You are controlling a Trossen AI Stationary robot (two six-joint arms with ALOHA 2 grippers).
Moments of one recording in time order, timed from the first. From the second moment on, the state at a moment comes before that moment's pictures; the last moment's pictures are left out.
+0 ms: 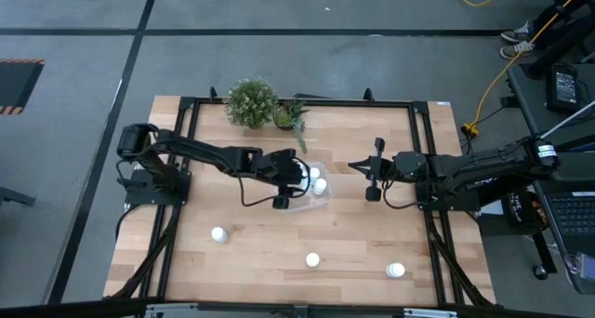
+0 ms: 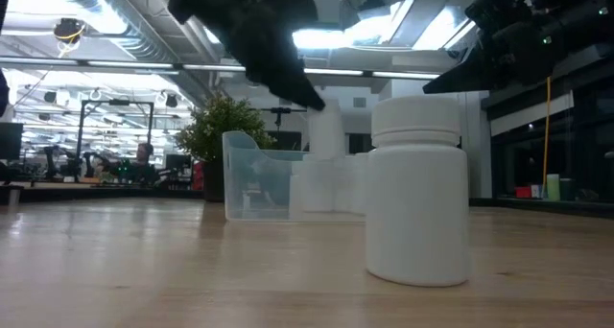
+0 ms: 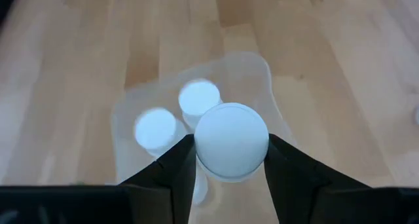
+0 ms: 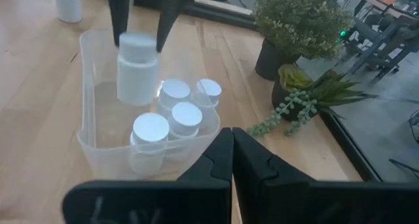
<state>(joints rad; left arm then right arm) -0.02 1.63 1.05 -0.13 -0.04 0.12 0.06 0.86 0.35 0.16 0.32 -0.19</state>
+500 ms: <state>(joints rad) -0.05 1.71 1.05 -0.08 -0.12 0.09 0.06 0.86 0.35 0.16 0.32 -0.20</state>
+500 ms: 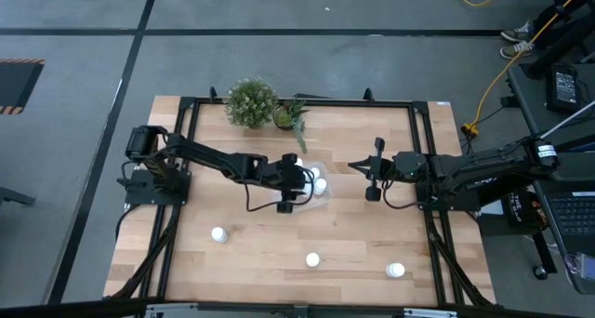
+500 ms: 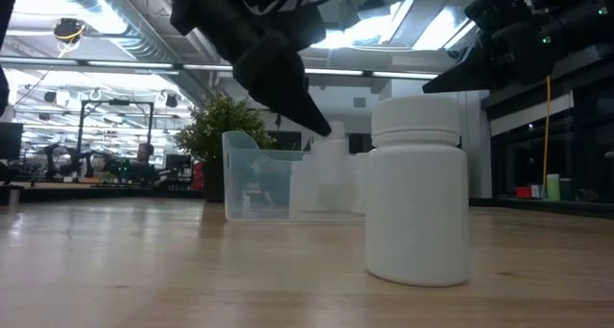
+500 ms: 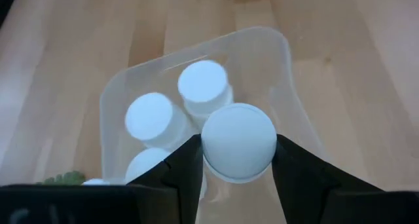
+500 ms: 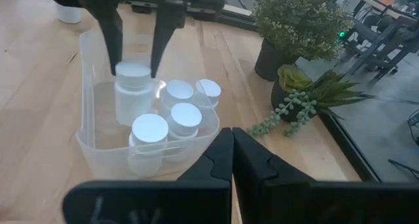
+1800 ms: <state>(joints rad) -0.05 1.78 1.05 -0.02 -0.22 0.12 0.06 0.86 0.35 0.16 0.32 -0.19</state>
